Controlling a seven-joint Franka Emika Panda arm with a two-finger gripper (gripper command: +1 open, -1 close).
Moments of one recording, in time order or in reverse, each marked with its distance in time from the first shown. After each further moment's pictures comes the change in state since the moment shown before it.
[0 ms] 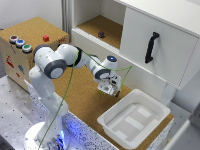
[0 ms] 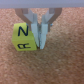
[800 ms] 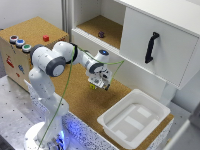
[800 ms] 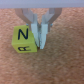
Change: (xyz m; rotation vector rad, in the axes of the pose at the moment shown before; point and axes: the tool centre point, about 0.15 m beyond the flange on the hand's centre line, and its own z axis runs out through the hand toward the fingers) arm 0.012 -0.093 0.005 0.036 -0.062 0.032
